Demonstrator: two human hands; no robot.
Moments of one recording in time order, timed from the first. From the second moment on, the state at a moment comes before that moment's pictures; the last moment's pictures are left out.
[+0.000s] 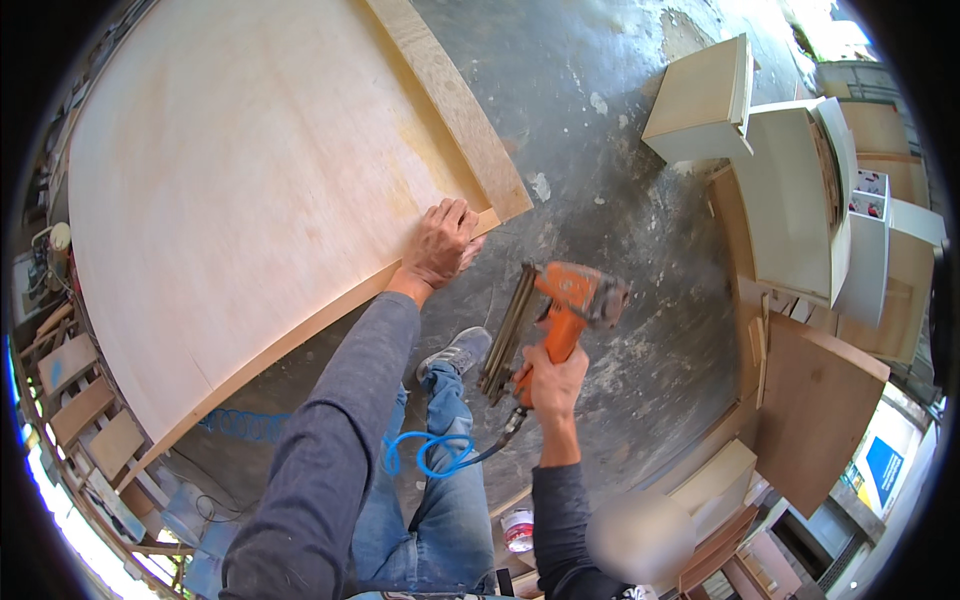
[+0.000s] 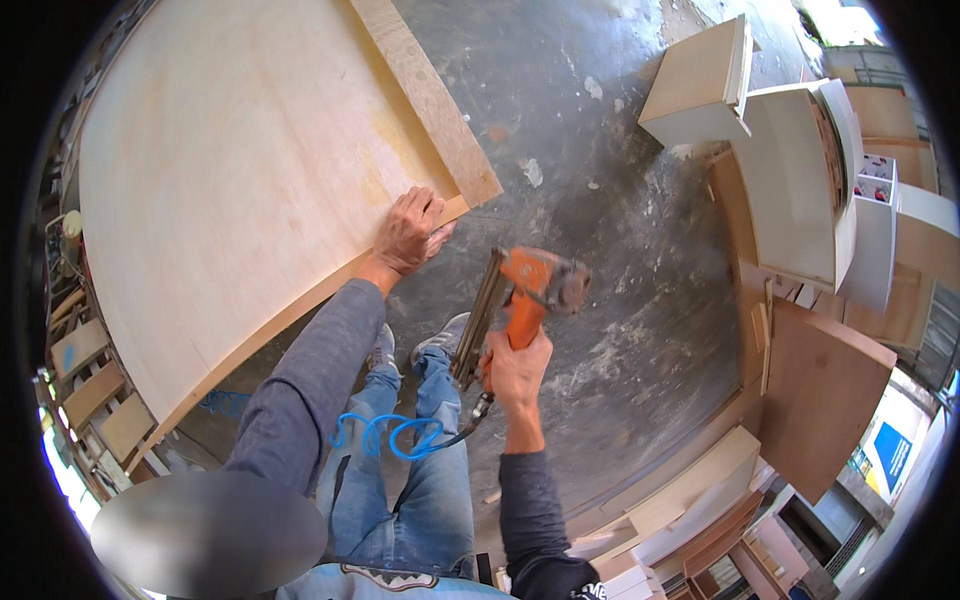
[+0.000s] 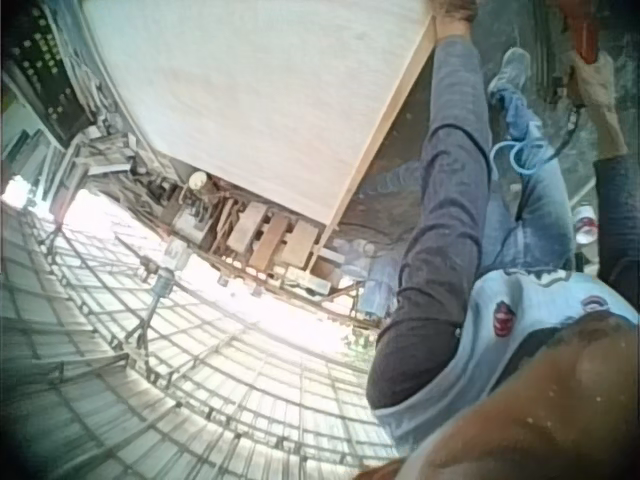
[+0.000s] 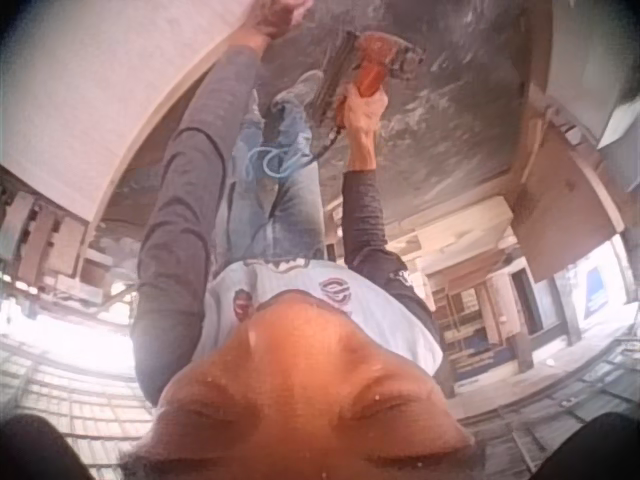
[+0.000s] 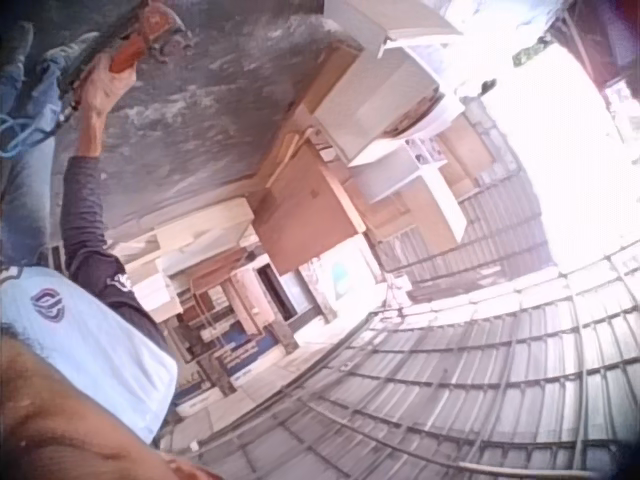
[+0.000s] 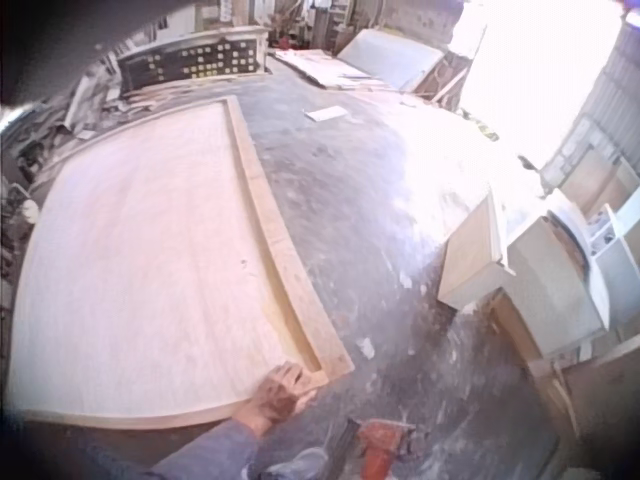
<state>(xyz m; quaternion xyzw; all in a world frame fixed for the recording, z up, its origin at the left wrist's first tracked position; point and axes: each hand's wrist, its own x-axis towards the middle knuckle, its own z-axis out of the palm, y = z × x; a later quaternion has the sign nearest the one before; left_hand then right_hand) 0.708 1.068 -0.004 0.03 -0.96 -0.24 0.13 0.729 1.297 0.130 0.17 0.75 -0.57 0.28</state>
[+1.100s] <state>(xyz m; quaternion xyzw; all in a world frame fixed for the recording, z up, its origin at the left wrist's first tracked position) 0.975 1.002 -0.002 0.16 -0.98 -0.04 0.13 0.780 1.293 0.126 0.06 0.75 -0.58 0.33</state>
